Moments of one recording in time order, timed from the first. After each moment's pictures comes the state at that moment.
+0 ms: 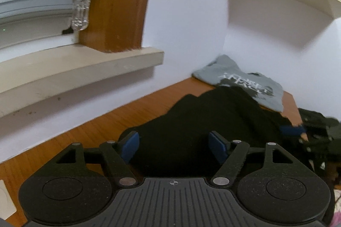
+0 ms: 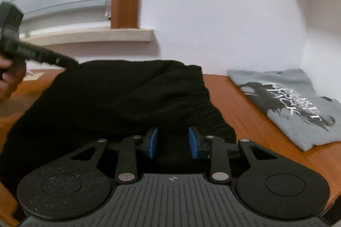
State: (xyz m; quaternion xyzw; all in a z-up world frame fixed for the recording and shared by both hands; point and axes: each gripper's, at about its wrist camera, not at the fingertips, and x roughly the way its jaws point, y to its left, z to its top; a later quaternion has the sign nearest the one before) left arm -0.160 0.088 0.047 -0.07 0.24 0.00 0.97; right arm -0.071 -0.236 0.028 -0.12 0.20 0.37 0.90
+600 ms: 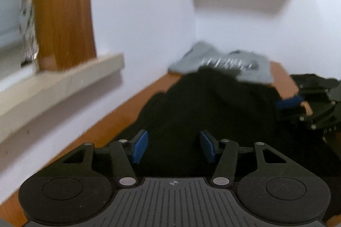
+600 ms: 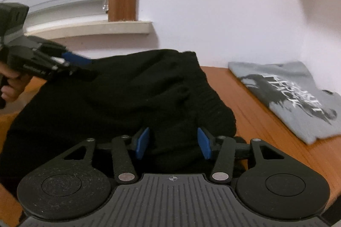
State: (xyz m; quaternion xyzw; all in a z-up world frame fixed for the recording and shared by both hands) left arm -0.136 0.052 0.035 0.03 0.27 -0.03 0.96; right arm -0.059 -0.221 0.006 -0.12 0.22 0.37 0.89
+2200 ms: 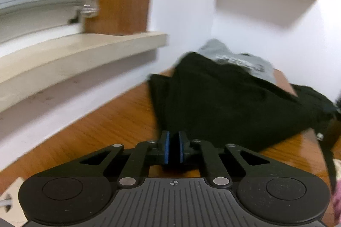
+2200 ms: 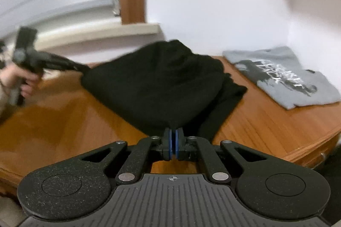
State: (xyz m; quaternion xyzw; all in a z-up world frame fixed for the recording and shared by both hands) left arm -0.192 0.136 0.033 -0.05 0.27 -0.02 0.96; right arm -0.151 -0.263 0.036 -0.10 0.26 0.34 0.90
